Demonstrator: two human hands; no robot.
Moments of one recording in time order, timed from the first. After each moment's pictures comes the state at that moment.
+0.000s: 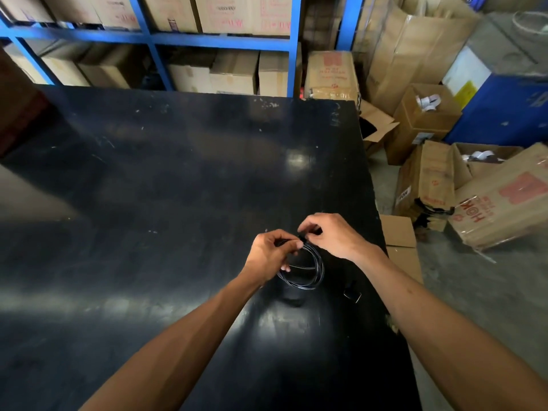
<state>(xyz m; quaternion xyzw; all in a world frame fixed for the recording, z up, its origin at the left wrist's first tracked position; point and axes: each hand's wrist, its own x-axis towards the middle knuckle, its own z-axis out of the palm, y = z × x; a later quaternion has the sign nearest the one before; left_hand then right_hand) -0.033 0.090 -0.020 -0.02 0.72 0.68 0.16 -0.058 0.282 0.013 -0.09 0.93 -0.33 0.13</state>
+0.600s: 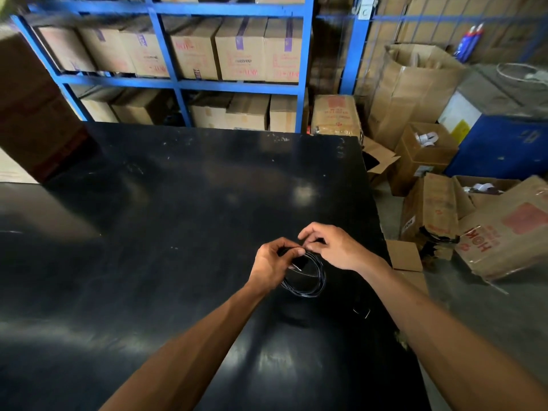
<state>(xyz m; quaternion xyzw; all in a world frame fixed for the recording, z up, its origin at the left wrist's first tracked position) -0.019 0.065 0.010 0.02 0.75 0.66 0.08 -0.040 0.256 0.052 -0.11 0.91 -0.38 0.14</state>
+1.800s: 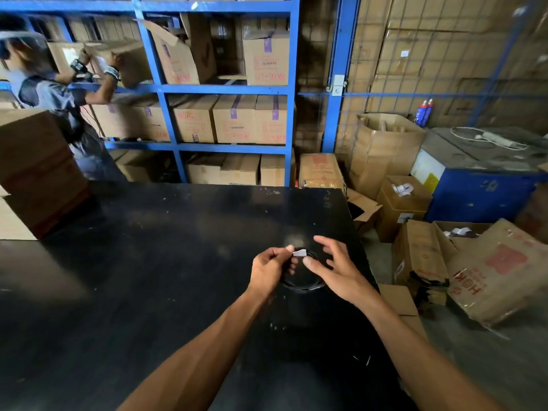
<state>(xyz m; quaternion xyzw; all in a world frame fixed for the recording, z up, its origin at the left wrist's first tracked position) -0.049 0.070 0.082 -0.01 0.60 0.79 0.07 -0.010 0.248 0.104 -0.01 0.85 -0.53 -0.01</state>
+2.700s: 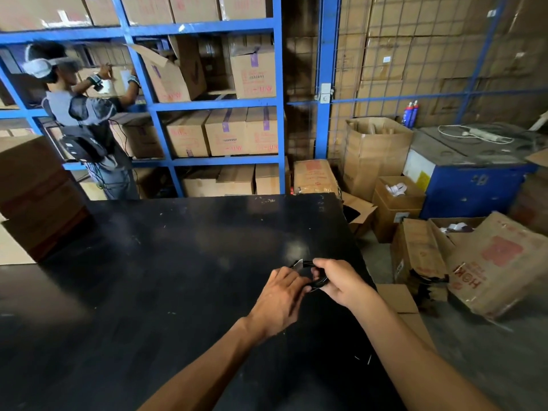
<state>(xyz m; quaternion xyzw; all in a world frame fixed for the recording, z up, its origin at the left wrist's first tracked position) -0.007 0.065 0.072 0.44 0.83 0.24 -0.26 -0.017 0.234 0.113 0.28 0.53 -0.80 0.04</state>
